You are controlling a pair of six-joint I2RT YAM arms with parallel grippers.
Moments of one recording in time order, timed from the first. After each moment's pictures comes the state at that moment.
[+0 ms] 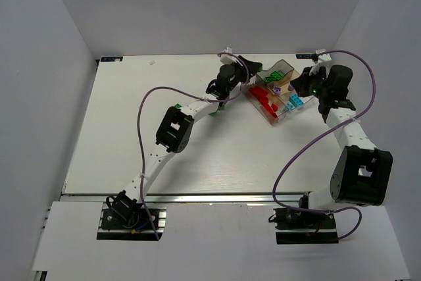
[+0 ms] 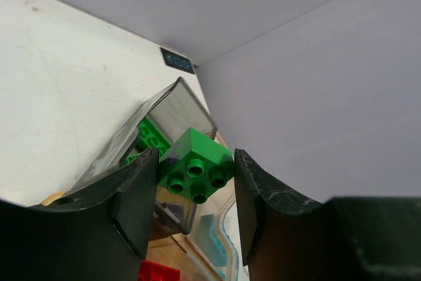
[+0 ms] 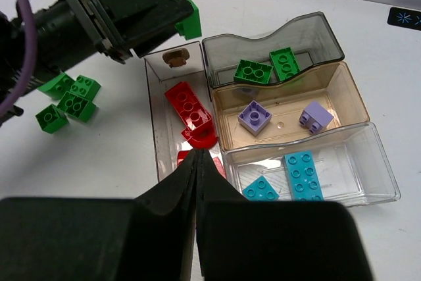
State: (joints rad) left arm -0.64 2.79 2.37 0.51 0.03 -1.01; right arm -0.11 1.45 1.03 0.07 -0.56 -0.05
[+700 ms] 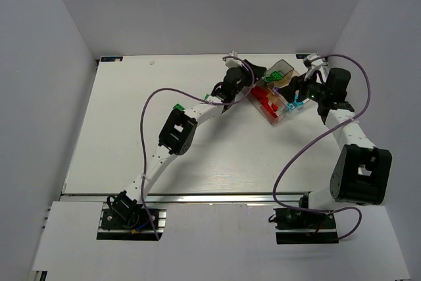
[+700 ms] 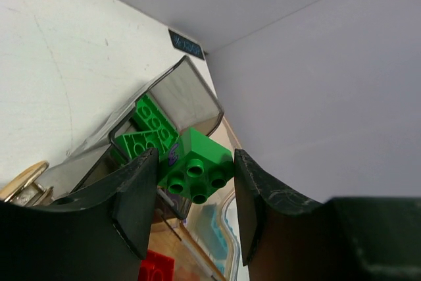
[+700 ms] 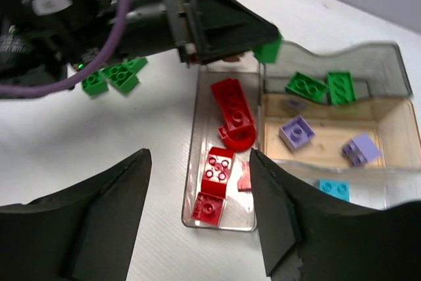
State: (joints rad) left arm -0.69 2.80 2.37 0.45 -0.07 -1.00; right arm -0.11 1.45 1.00 0.08 -0.76 -0.15
